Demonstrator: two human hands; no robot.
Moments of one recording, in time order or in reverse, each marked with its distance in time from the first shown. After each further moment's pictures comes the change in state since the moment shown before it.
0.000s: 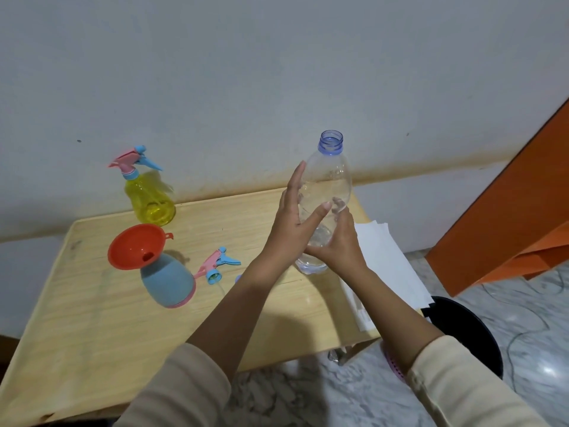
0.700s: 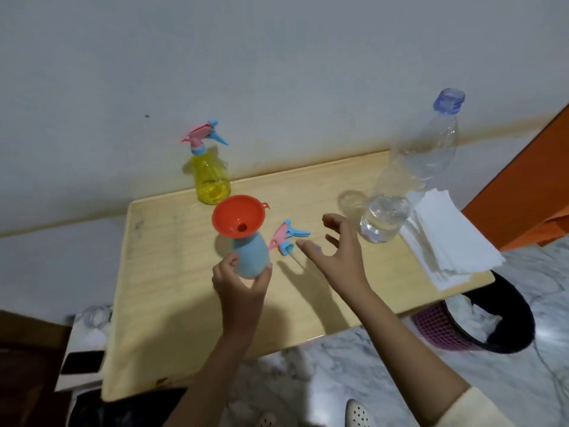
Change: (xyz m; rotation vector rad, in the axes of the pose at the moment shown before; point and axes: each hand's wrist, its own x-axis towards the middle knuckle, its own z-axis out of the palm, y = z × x) left_hand -0.145 -0.126 -0.198 0.382 0.545 -0.219; right_hand -0.097 -0.111 0.140 0.240 0.094 0.081
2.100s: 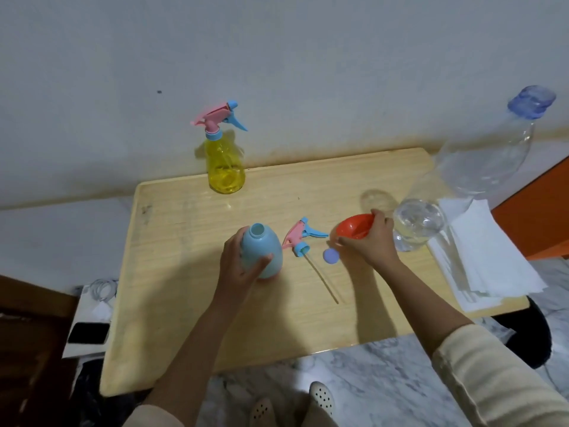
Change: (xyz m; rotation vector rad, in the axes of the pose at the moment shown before) left_hand 0.057 -0.044 -0.003 -0.143 -0.350 0.010; right_hand 0.088 0.070 -0.011 -0.377 -0.110 0.279
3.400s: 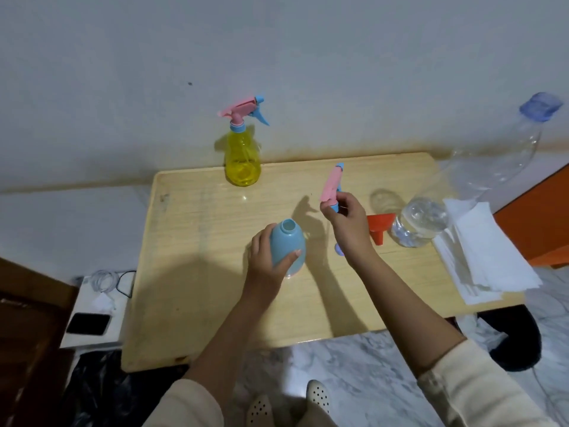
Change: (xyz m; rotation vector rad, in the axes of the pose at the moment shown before) left_hand -0.021 0.013 0.011 0.029 0.022 0.018; right_hand -0.060 -0.095 0.037 0.463 0.021 -0.134
